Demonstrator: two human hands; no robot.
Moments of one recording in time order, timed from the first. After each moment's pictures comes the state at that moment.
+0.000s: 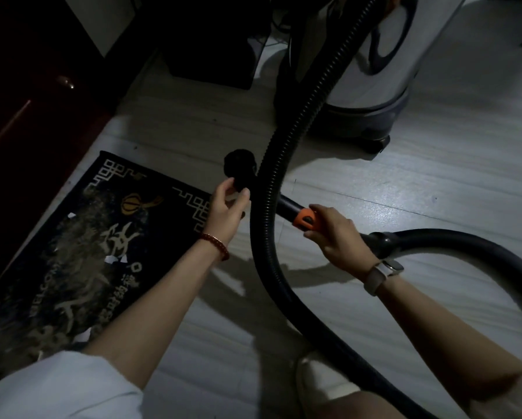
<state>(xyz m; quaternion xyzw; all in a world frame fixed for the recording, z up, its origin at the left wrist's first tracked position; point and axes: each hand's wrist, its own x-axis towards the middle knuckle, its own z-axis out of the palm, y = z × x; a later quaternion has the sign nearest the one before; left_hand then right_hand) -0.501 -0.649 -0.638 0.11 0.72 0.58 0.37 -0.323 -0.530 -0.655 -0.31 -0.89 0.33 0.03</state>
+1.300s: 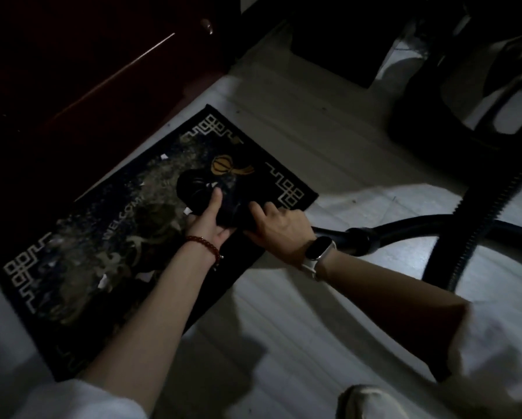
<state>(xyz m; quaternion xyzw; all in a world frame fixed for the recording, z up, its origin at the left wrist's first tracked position) -0.584 -0.813 -0.675 -0.30 0.51 0.76 0.28 -0.515 -0.697 -0.678 0.01 -1.00 0.03 0.01</state>
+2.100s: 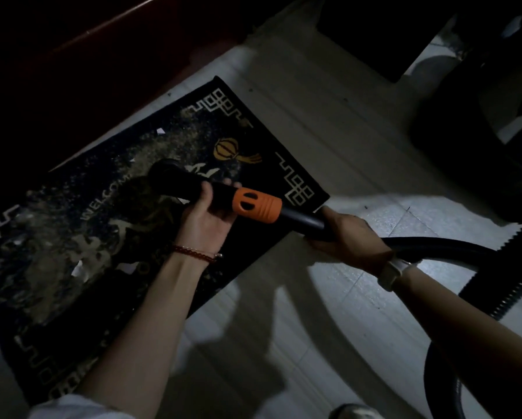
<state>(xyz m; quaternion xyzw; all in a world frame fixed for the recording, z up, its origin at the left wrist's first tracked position) -0.598 -0.825 -0.718 -0.19 0.31 0.87 0.32 -0.495 -0.615 -0.684 -0.06 -0.96 0.24 -0.16</state>
